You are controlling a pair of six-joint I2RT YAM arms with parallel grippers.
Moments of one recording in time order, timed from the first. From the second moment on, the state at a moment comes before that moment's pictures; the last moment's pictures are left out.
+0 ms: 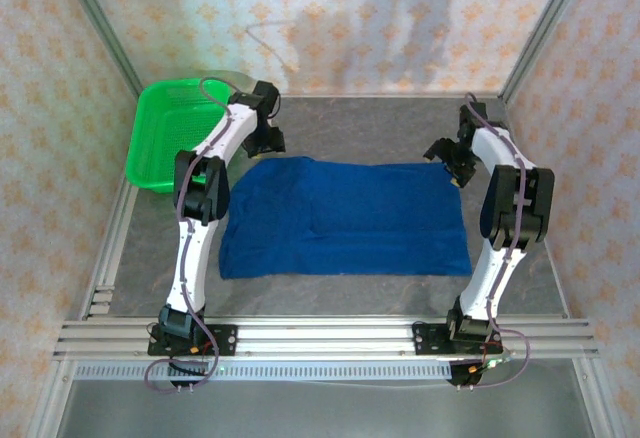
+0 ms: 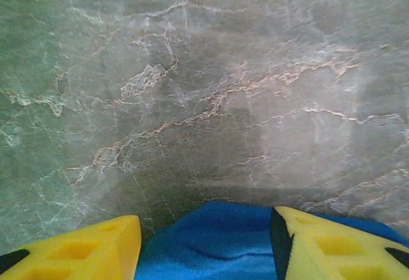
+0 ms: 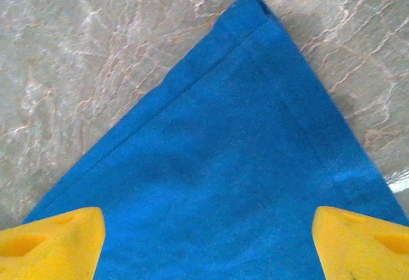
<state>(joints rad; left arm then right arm) -0.19 2.45 2.22 -1.13 0.00 -0.43 -0.09 1.94 1.50 -0.82 -0.18 0.60</state>
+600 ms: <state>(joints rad) -0.19 2.37 2.02 -1.08 0.01 -0.41 -0.07 1.88 1.49 -0.80 -0.20 0.60</state>
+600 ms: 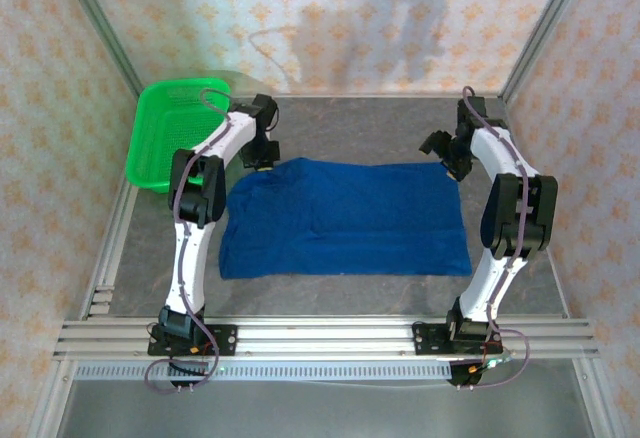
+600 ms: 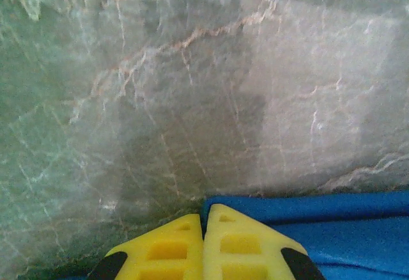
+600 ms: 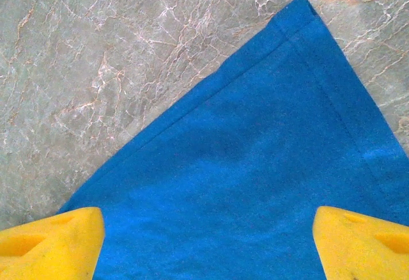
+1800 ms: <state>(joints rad) -0.59 1.58 0.97 -0.72 -0.29 -0.62 -0.07 1.86 1.44 -0.78 -0.20 0.60</state>
